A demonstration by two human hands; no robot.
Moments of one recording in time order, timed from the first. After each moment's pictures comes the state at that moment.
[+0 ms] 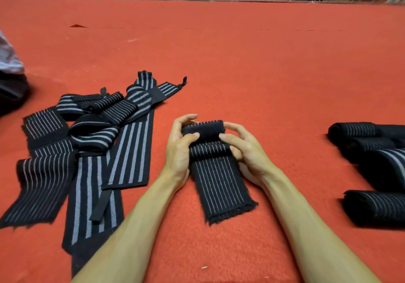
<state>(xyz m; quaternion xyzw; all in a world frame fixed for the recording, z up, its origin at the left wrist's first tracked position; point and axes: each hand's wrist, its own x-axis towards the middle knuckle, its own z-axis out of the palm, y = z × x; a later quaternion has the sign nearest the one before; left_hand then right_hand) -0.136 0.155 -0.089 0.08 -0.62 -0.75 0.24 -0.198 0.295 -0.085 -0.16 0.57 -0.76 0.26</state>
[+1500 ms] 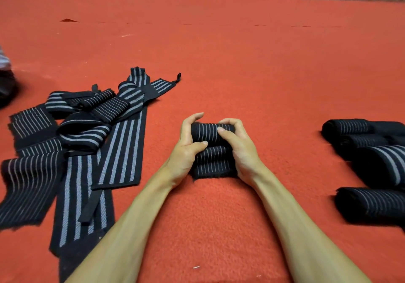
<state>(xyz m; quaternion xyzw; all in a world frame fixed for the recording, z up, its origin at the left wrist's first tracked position) -0.139 0.158 -0.098 -0.04 -0.70 -0.70 0.12 -0.196 0.291 -0.091 -0.18 0.63 -0.75 0.15</state>
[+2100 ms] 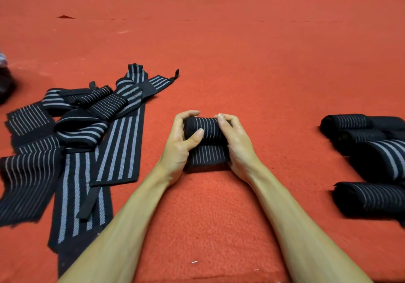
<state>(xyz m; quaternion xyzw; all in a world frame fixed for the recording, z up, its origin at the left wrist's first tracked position) -0.139 0.156 -0.099 -0.02 -0.65 -0.74 0.17 -0.198 0.283 -0.096 -0.17 0.61 -0.76 0.15</state>
